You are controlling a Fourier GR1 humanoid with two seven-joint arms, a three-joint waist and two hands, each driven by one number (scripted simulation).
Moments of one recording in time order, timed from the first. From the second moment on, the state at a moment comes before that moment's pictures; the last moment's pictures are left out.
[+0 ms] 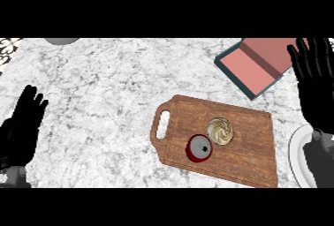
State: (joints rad) left arm 0.00 0.38 0.02 -1.66 0.29 0.29 0.16; right arm -0.29 -0.34 -0.02 -1.66 -0.36 -0.06 -0.12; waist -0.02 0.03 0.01
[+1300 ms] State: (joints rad) left arm -0.01 0.40 0.02 -1.64 0.38 0.09 0.22; right arm -0.27 -0.74 0.14 -1.68 0.10 0.33 -0.28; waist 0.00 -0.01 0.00
